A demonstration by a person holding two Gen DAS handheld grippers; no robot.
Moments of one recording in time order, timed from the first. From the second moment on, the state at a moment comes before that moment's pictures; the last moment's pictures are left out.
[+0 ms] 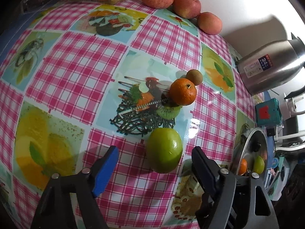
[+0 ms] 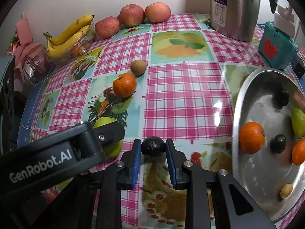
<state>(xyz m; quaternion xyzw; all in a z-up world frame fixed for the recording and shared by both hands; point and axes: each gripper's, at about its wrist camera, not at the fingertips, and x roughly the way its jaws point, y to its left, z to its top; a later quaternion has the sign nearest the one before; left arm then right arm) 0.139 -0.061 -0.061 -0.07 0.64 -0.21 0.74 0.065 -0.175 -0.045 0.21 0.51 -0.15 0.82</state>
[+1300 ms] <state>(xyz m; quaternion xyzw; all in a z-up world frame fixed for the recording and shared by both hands) 0.120 -0.082 0.012 -0.10 0.57 -0.25 0.78 0.020 -0.222 0.010 0.22 0.45 -0.17 0.85</state>
